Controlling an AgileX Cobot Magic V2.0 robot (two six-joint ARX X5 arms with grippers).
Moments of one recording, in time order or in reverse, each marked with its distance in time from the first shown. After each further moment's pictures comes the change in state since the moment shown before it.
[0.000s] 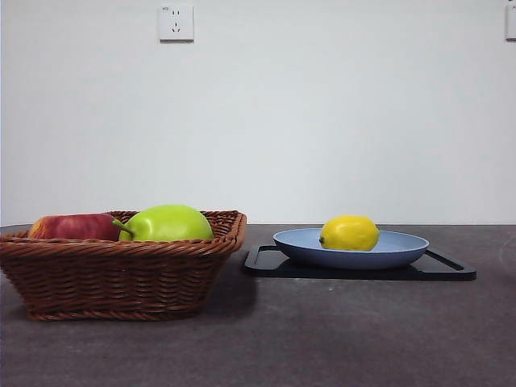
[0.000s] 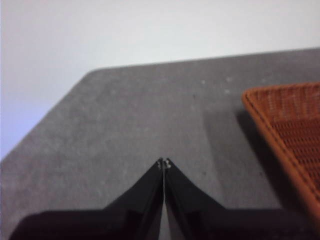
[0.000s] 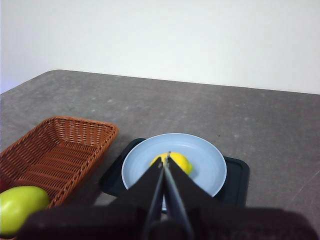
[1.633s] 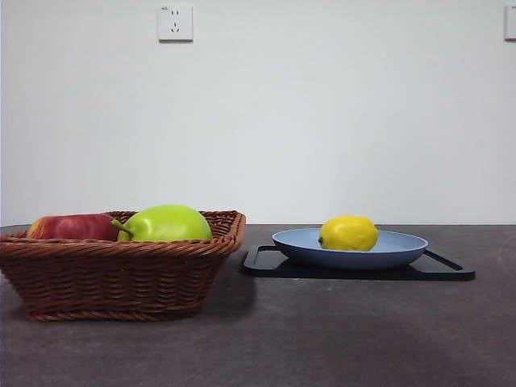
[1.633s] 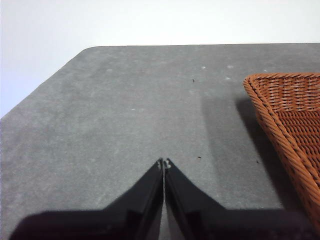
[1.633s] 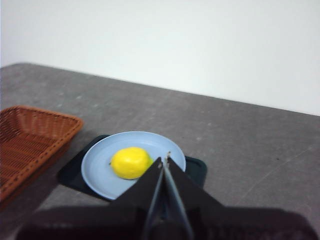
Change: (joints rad) left arm 0.002 -0.008 -0.056 0.008 -0.005 -0.079; right arm -0.259 -0.212 -0.115 -0.042 -0.164 -0.146
